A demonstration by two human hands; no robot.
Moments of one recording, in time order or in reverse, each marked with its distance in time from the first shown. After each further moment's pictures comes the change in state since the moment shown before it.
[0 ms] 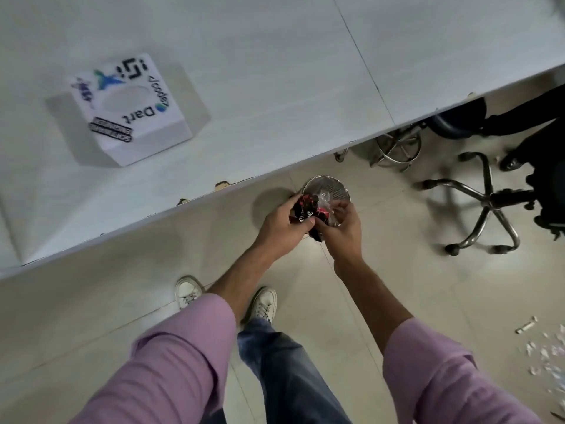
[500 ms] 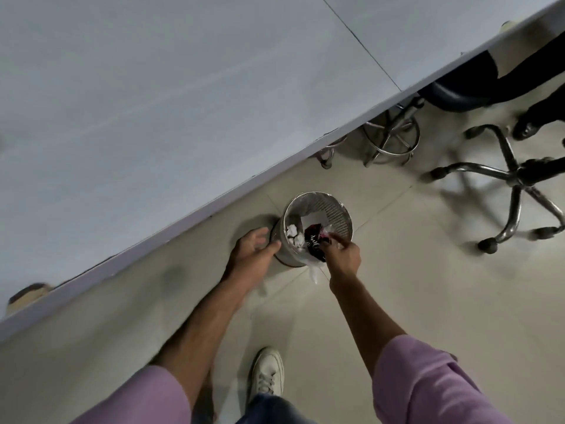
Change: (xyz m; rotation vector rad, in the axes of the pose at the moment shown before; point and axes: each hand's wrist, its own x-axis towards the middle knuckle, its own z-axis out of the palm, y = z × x) left_hand 0.191 -0.115 0.056 -0.012 0.056 -0.211; right_hand 0.224 0.189 0.006 0.026 0.357 0.250
